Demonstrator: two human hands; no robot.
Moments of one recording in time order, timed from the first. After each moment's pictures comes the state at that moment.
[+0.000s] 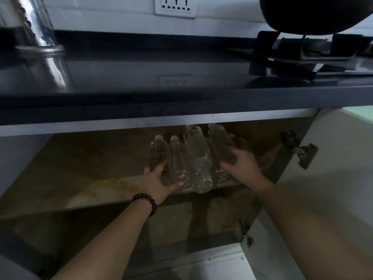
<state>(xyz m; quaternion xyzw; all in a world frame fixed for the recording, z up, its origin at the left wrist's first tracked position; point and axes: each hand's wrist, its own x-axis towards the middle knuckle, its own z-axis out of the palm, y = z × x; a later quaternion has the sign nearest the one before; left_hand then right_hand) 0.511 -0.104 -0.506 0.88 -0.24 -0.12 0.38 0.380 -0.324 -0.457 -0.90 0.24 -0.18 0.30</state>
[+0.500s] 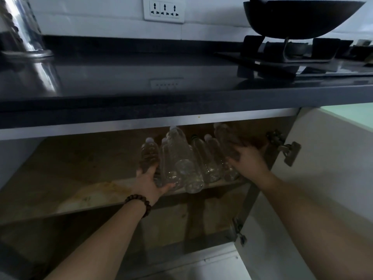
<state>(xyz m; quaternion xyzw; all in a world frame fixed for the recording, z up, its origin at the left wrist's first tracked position) 0.509 -0.106 -0.503 0.91 -0.24 -0.10 0.33 0.365 -0.365 -0.457 -0.93 0.28 -0.16 0.17</state>
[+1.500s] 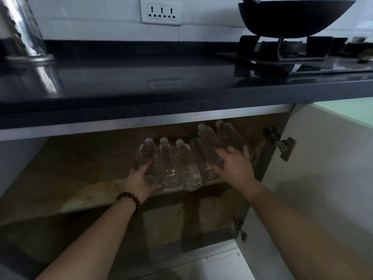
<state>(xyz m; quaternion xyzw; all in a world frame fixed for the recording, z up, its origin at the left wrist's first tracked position) 0.516 -0.085 -0.495 0.89 -0.24 -0.10 0.36 0.367 -0.319 -0.467 -0.95 0.25 -0.17 0.01</state>
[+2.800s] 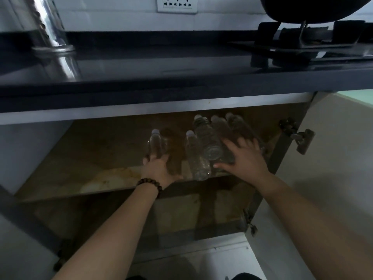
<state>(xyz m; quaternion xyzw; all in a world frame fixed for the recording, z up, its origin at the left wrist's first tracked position) 0.520 -0.100 -0.505 0.95 -0.27 -0.04 0.17 0.362 -0.318 -0.466 -0.97 0.19 -0.13 0.02</state>
